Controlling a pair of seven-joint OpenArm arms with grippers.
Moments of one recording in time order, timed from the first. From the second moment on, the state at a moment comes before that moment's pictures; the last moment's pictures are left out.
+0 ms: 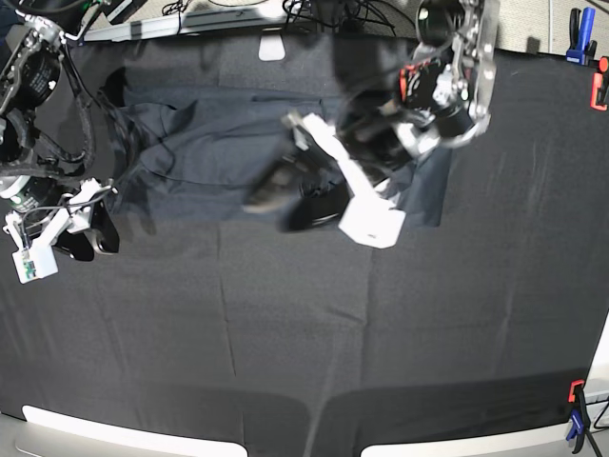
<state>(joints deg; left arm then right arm) 11.2 1.6 13.0 114.6 -32.6 -32.8 41.0 -3.1 18.4 33.2 112.6 41.0 36.7 -70.2</state>
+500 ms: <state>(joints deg) 11.7 -3.8 -2.3 118.1 -20.0 -26.6 51.4 -3.1 18.4 33.1 112.6 42.7 36.7 -70.2</state>
